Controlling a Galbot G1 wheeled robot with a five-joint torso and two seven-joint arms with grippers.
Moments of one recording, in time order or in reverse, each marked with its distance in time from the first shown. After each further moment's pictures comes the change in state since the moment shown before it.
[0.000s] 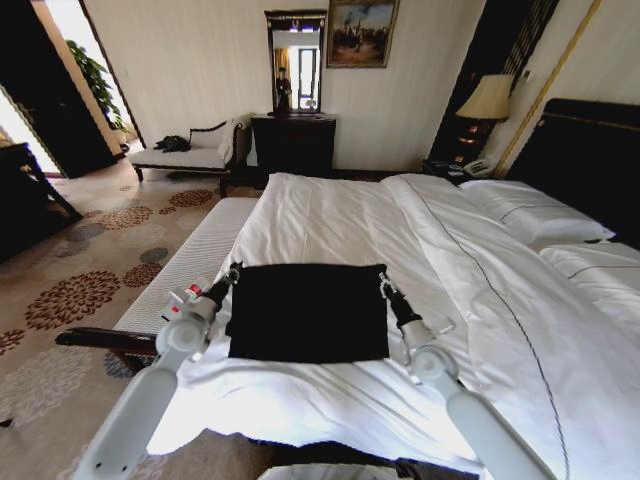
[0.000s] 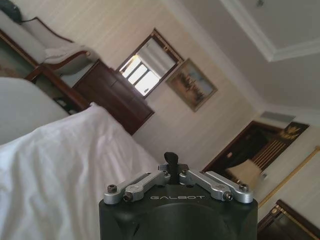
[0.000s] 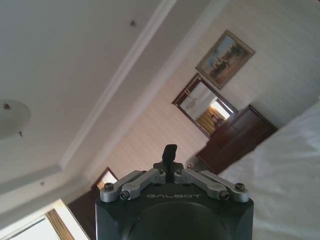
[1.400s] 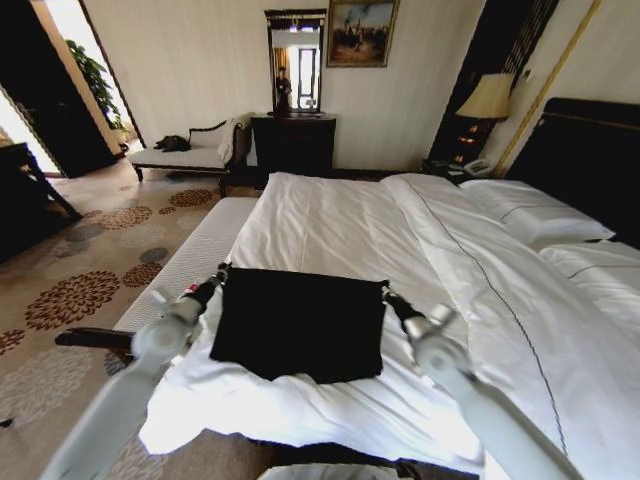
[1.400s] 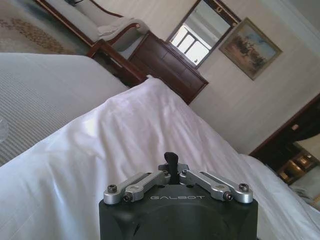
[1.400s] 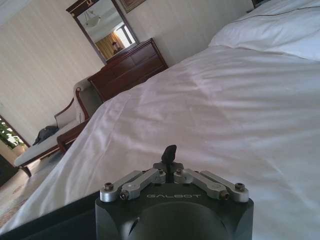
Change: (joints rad) left arm -0.204 0.011 0.176 0.429 0.053 -0.007 0.003; right arm 0.326 0.005 -0.278 -0.281 -0.136 -0.264 0.556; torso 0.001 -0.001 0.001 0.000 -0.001
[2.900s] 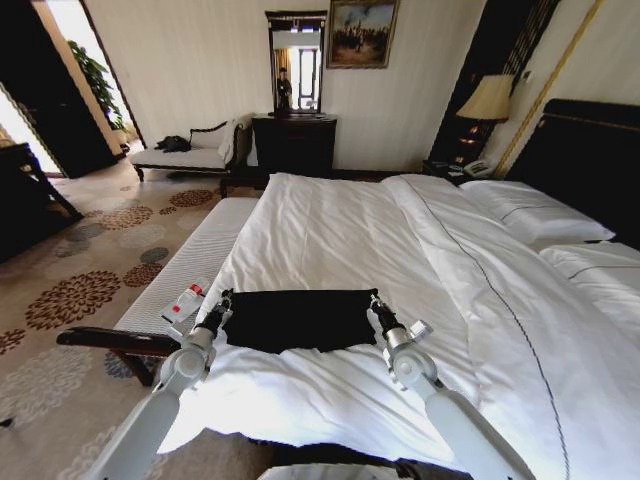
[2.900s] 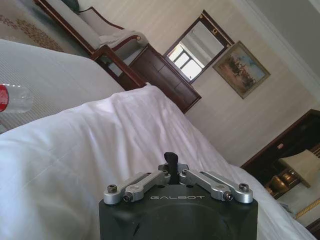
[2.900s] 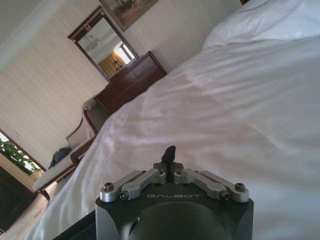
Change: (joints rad) left arm 0.299 -0.030 -0.065 -0.096 0.025 -0.187 0.164; right arm -0.241 0.066 0.096 0.082 -0.026 0.134 -0.106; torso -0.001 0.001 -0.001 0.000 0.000
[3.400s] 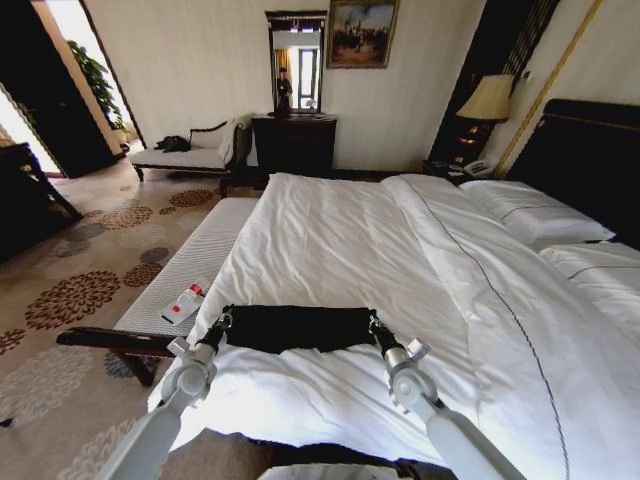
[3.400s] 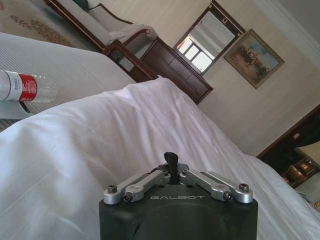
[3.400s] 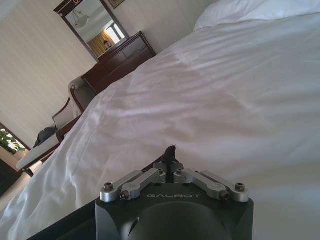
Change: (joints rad) left arm 0.078 -0.010 -0.006 -0.008 0.058 -0.022 -0.012; right arm -0.088 0.005 -0.017 0.010 -0.060 -0.010 0.019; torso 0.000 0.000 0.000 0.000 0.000
